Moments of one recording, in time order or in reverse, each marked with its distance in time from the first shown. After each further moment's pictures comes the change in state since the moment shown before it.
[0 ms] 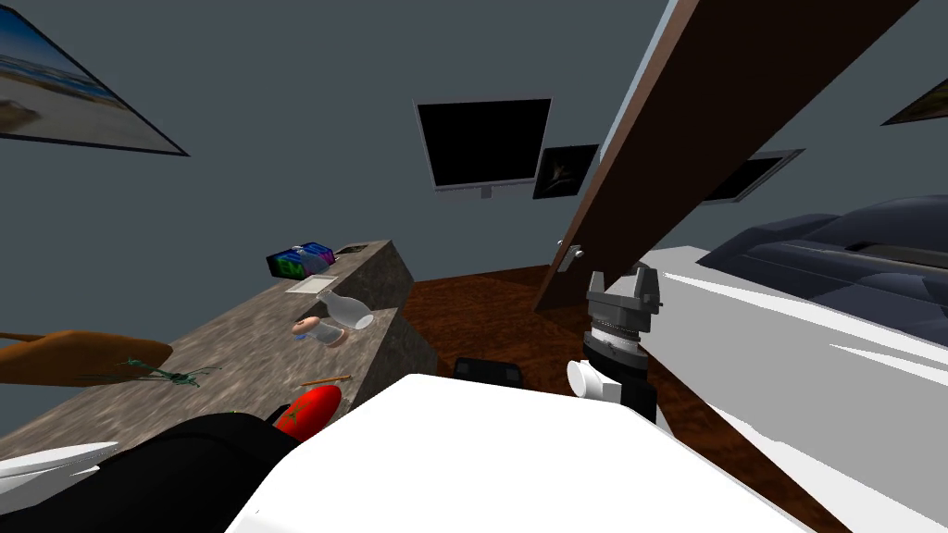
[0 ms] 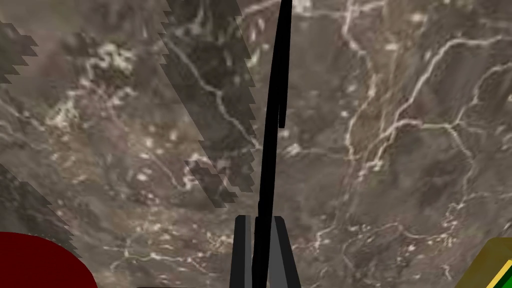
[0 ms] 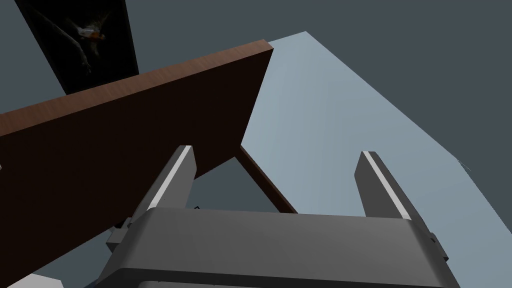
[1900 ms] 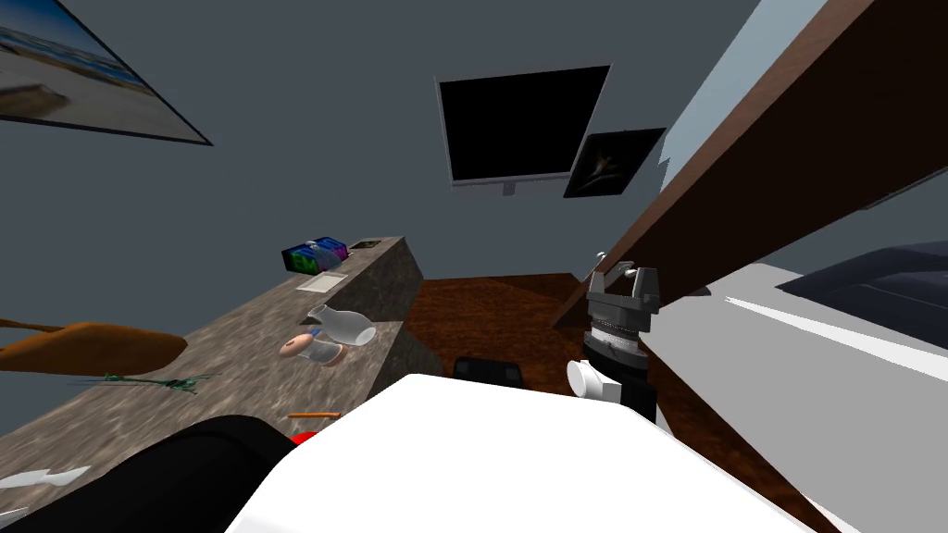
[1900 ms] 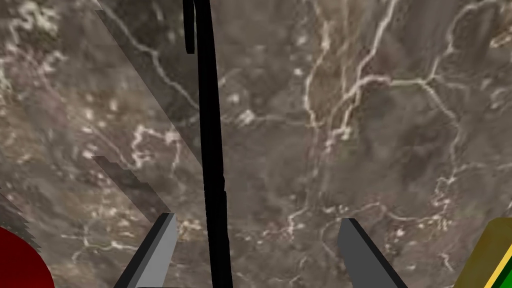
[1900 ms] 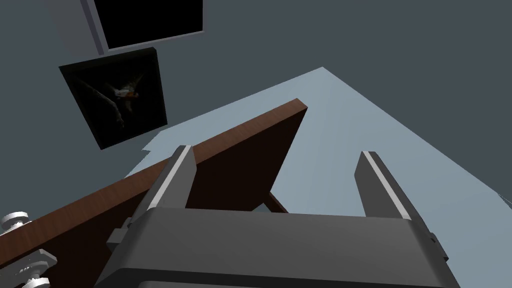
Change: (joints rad) left arm 0.136 -0.027 0.007 -0.020 0.157 -0.026 -0.347; right arm 0.000 0.000 0.000 0.000 0.000 0.000 0.000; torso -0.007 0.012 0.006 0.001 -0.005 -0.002
